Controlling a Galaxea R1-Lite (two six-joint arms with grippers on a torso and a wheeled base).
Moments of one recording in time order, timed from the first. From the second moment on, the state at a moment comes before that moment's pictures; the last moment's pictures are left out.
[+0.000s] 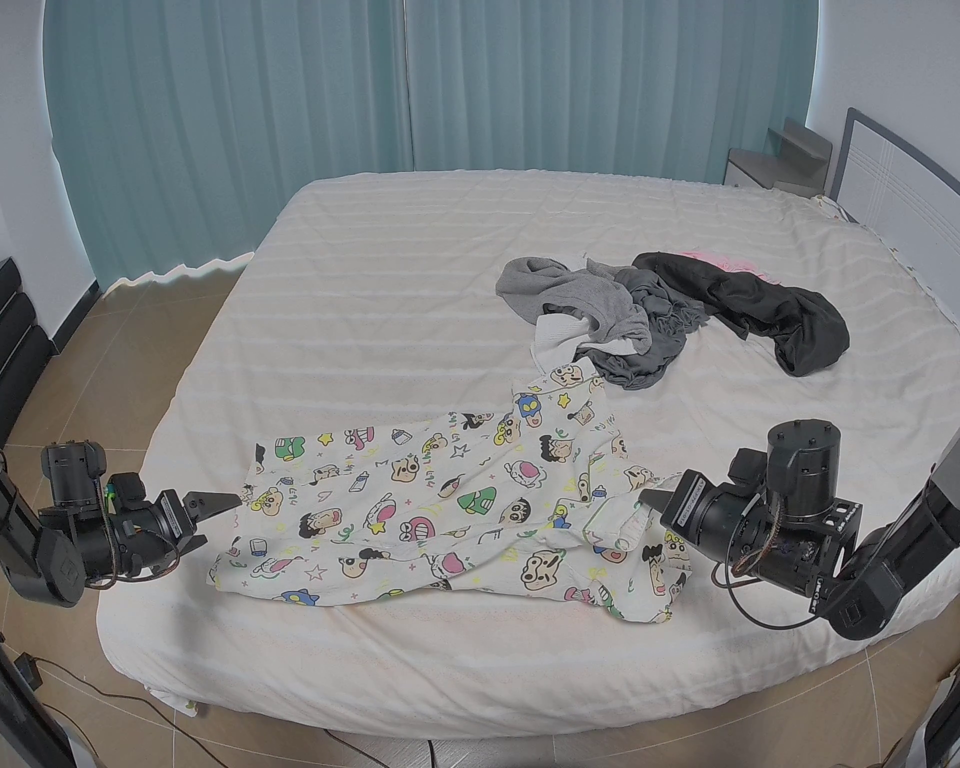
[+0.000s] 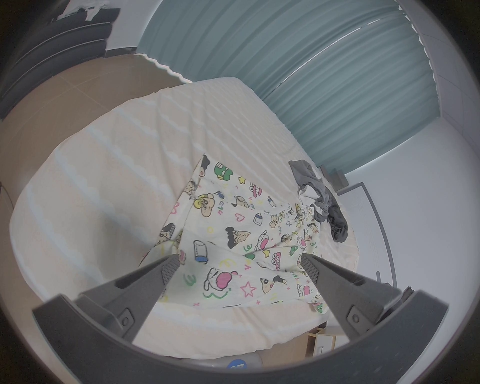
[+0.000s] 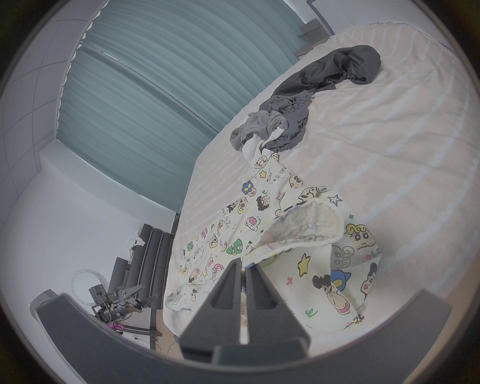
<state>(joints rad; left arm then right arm) 0.23 1.86 -0.44 -0.81 -0.59 -0.52 0.51 1.88 -0.52 -1.00 -0.02 0.82</state>
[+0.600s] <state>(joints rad) 0.23 2.01 -0.48 -0.82 -0.59 -0.44 0.50 1.89 -0.52 -1.00 -0.01 0.82</state>
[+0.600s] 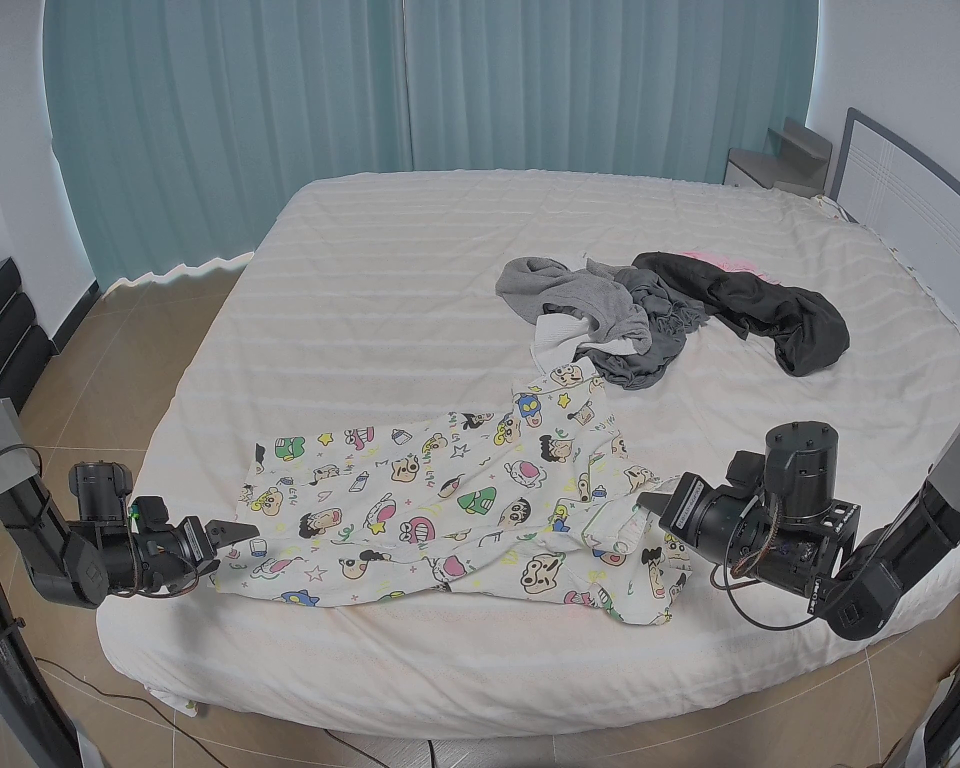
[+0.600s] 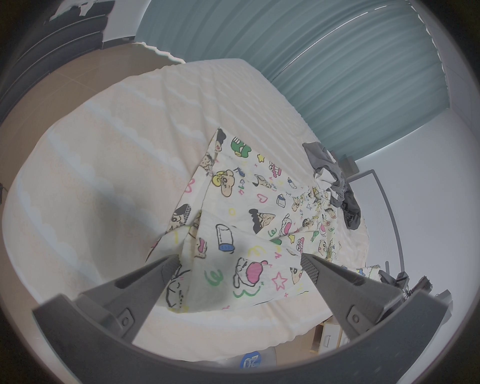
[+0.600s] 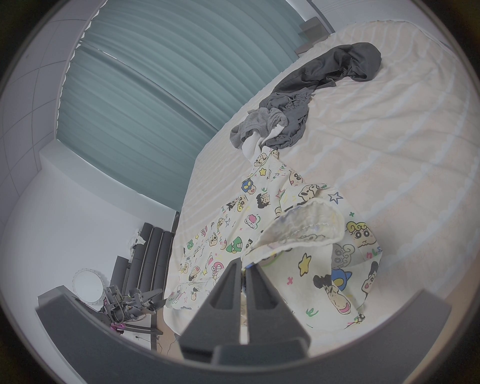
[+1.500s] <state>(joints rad) 0.25 1.89 -0.44 -0.80 -0.56 -0.39 0.50 1.90 -0.52 -1.01 0.00 0.82</state>
